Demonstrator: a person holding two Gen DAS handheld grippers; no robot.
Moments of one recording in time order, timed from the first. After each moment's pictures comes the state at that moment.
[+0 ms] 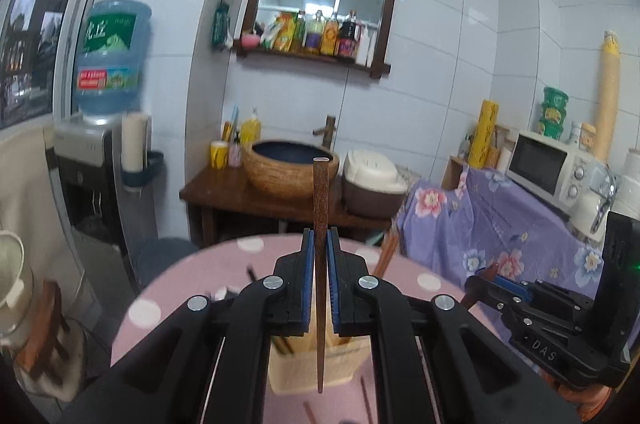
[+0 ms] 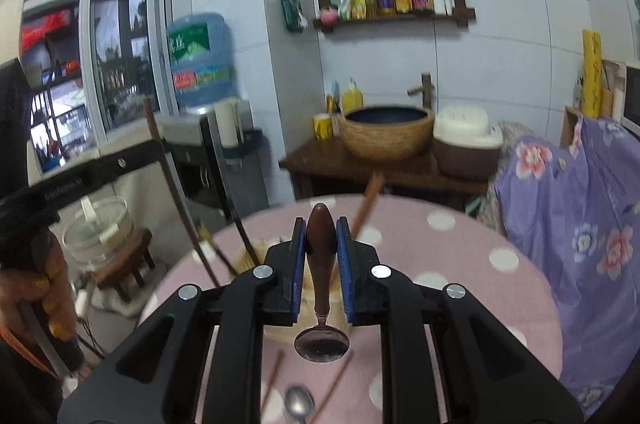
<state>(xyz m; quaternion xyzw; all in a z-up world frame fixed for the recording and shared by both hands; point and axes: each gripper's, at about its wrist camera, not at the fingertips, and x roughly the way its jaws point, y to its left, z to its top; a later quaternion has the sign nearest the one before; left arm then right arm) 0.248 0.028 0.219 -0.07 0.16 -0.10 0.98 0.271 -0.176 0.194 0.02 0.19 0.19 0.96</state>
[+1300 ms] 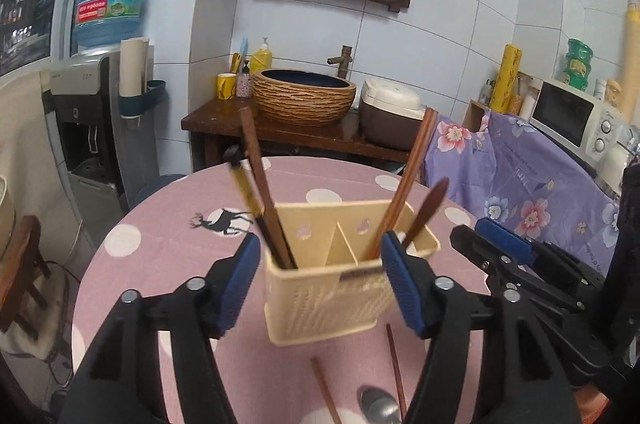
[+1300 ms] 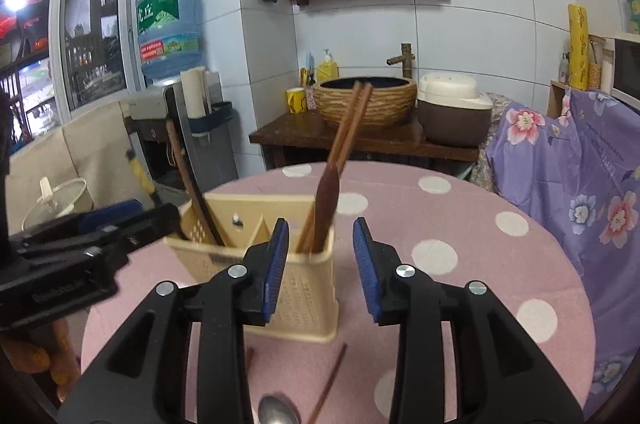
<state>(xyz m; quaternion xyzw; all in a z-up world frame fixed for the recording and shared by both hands) 0.263 0.018 0.092 -0.07 0.26 -0.08 0.96 0.297 -0.155 0.080 0.01 0.23 0.13 0.96</state>
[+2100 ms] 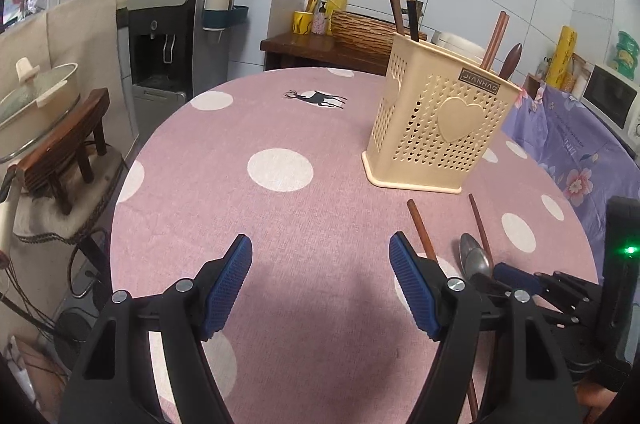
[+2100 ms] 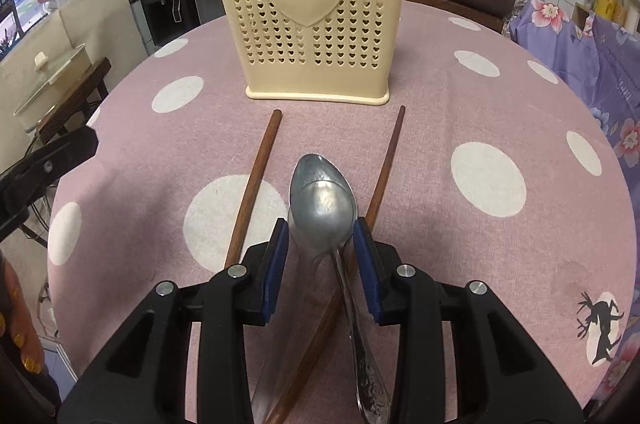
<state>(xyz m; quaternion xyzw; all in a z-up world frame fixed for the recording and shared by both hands) 0.177 0.075 -0.016 -0.10 0.33 0.01 0.94 0.233 -0.110 -0.061 -0.05 0.43 0.14 0.89</state>
